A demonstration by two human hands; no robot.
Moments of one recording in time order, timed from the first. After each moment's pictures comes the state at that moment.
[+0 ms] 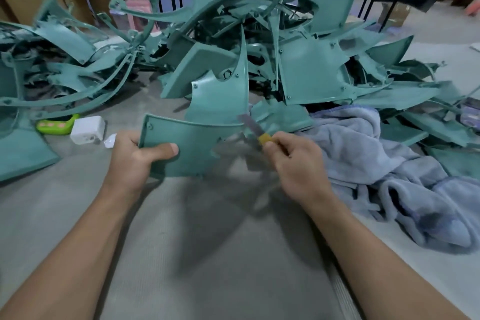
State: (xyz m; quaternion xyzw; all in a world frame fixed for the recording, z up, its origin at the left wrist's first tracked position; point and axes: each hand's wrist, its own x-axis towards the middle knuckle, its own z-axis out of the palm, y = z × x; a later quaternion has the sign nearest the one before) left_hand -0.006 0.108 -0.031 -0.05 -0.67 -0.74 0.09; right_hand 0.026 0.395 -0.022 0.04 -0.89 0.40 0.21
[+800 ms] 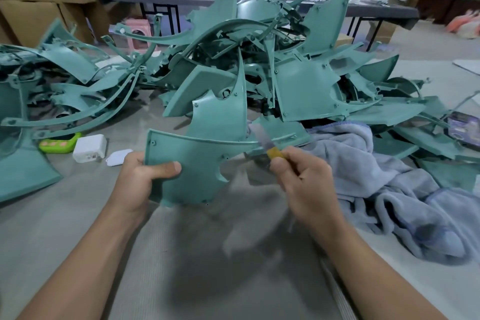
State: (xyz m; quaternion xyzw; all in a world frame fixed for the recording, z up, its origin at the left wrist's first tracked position) left_hand 0.001 0.114 -0.025 -0.04 -0.62 -0.78 0.02; right_hand 0.049 0.395 -0.015 0.06 -0.84 0.48 0.25
